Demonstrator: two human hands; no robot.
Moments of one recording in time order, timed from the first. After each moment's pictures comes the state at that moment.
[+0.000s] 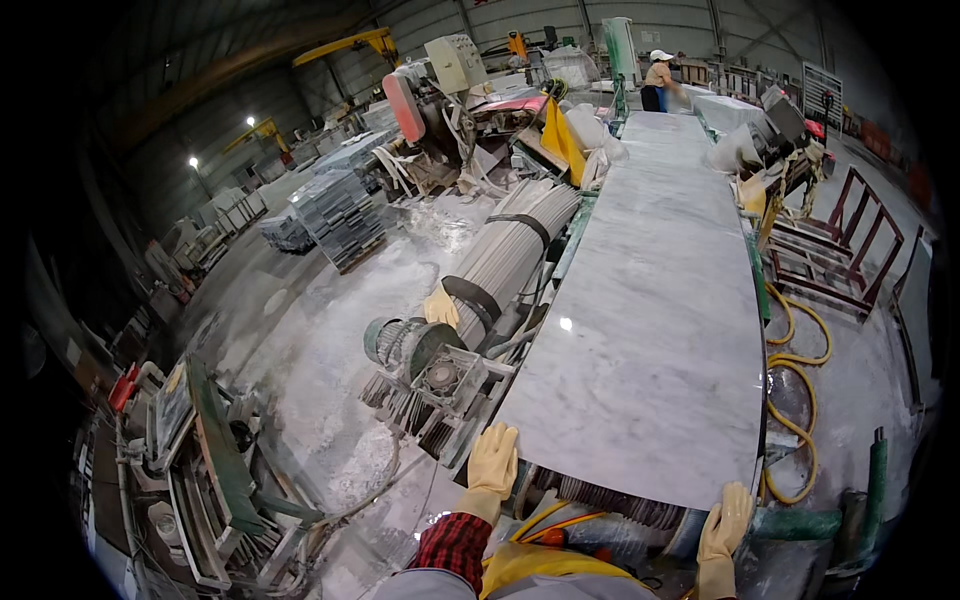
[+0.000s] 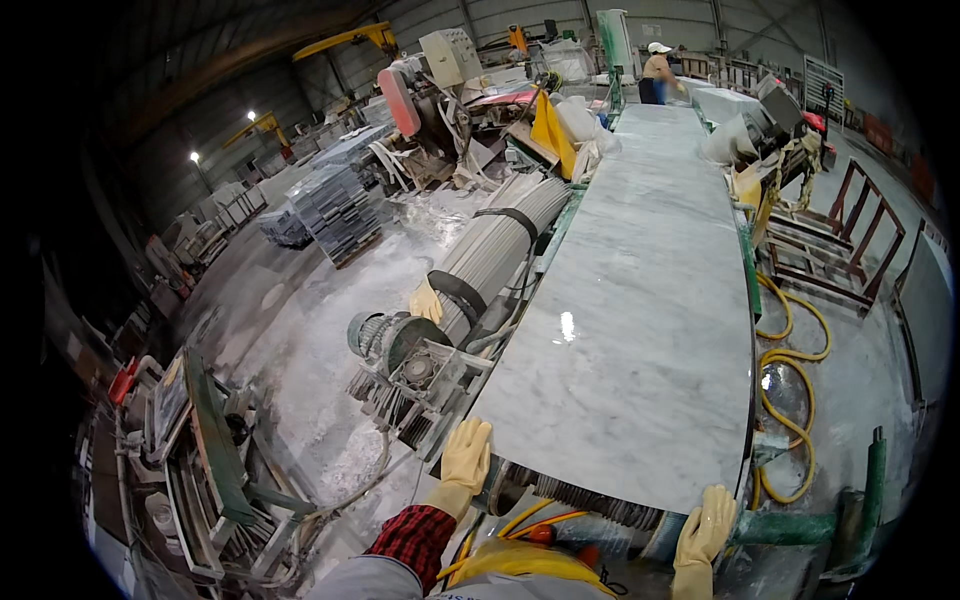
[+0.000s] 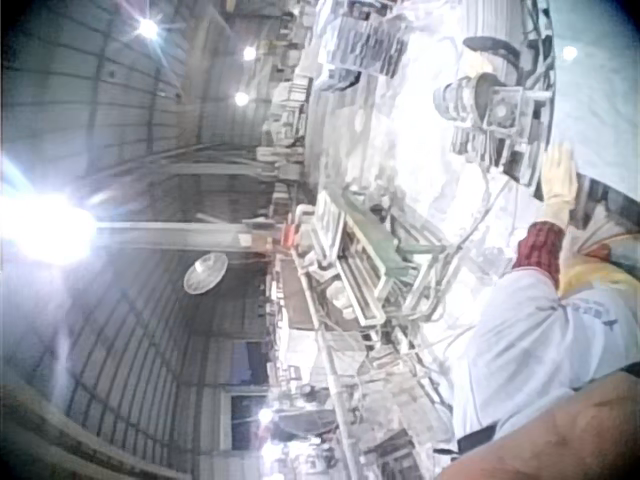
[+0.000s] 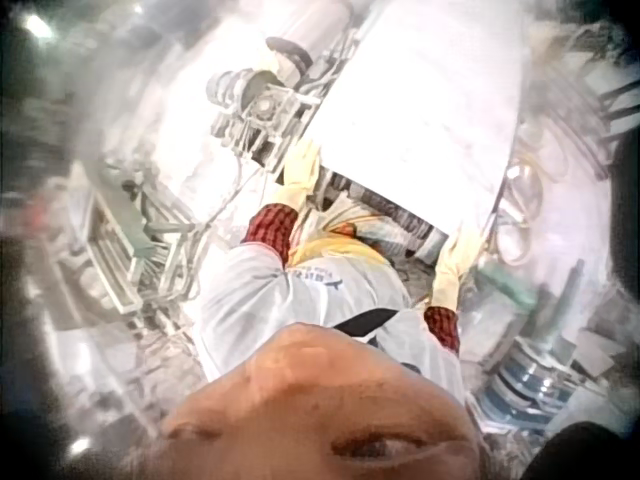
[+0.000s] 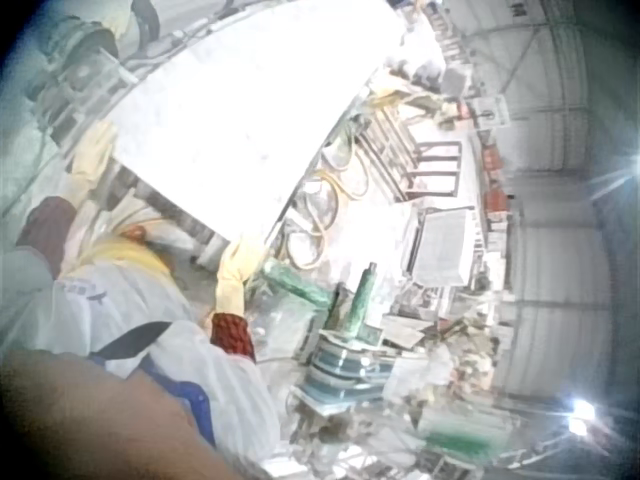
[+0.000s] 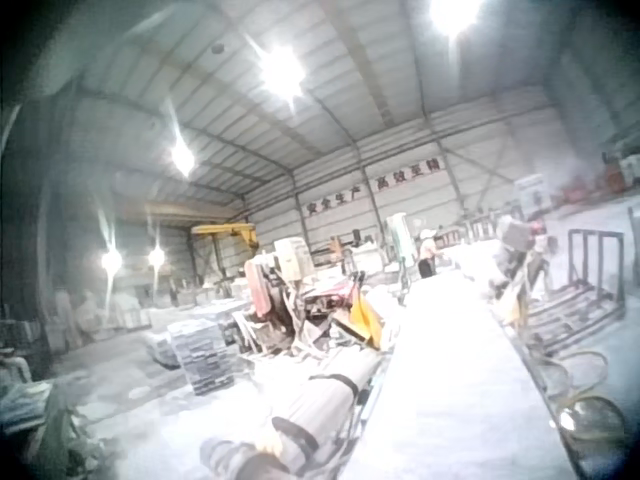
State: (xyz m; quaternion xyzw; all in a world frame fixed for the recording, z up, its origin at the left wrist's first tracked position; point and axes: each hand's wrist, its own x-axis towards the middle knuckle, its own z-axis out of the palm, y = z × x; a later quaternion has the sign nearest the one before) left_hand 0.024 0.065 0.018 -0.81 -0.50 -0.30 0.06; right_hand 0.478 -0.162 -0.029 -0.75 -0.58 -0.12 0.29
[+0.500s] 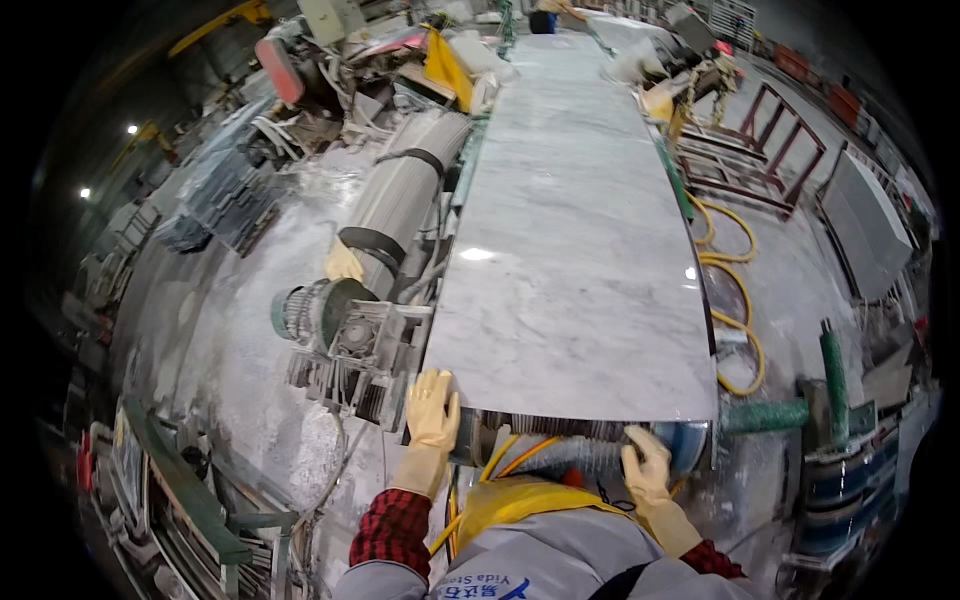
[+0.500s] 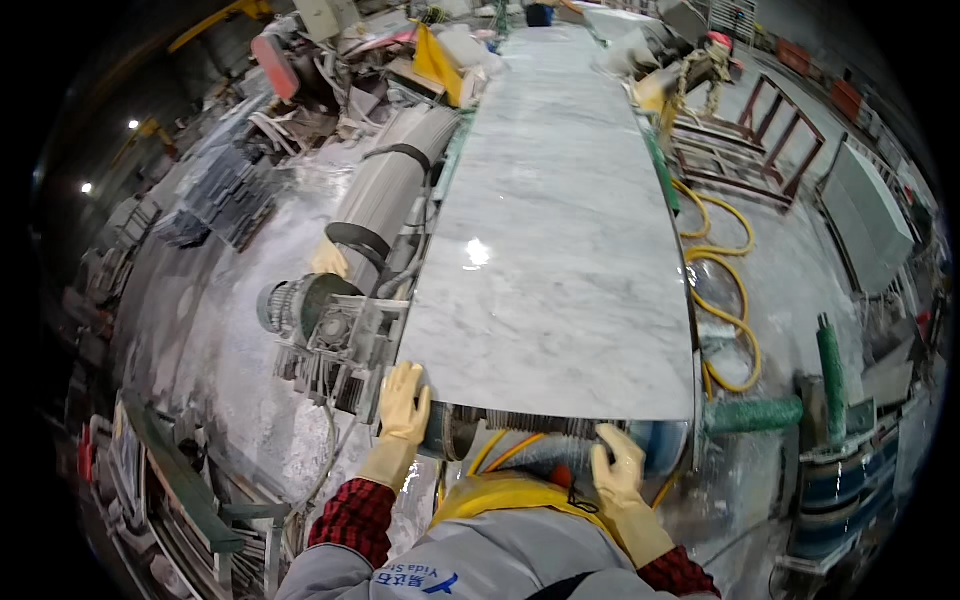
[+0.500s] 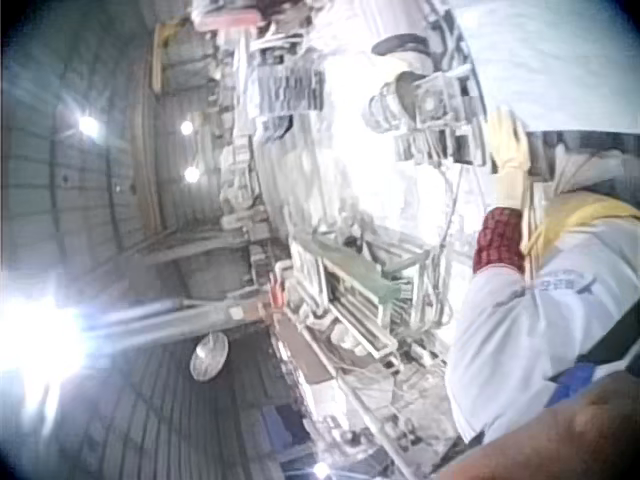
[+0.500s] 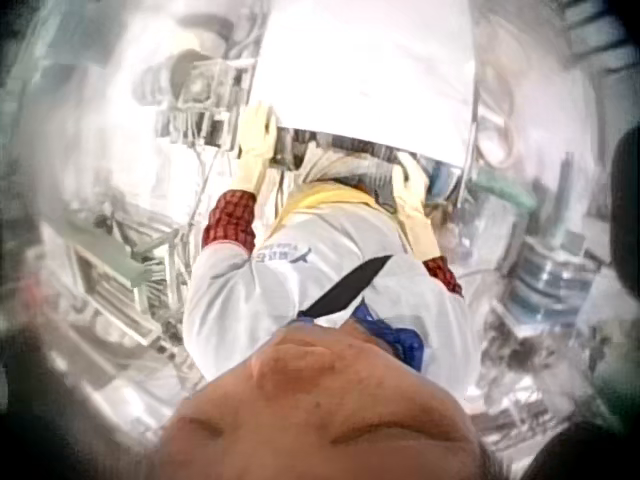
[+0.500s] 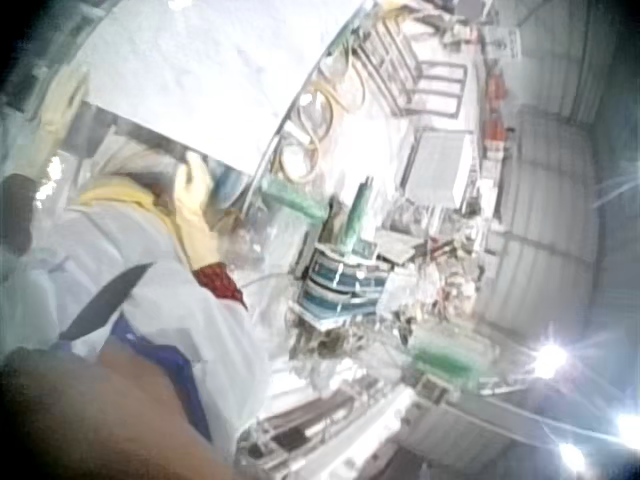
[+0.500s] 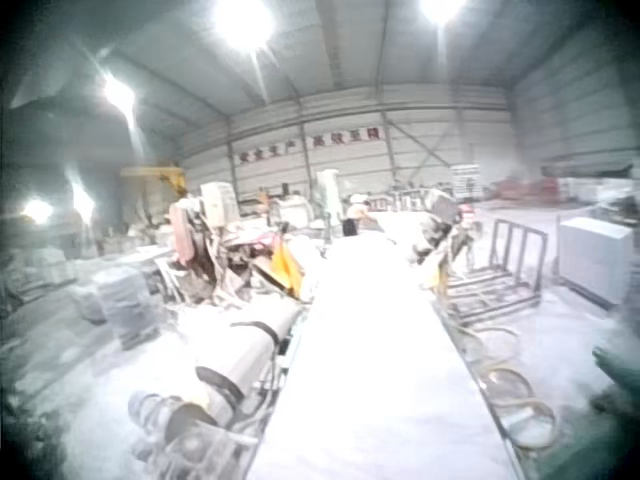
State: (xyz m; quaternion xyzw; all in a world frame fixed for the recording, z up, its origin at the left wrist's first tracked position) left_hand 0.007 0.078 0.019 -0.83 -0.48 -0.28 -0.03; right_hand 0.359 -0.156 0.009 -0.68 -0.53 0.11 0.50
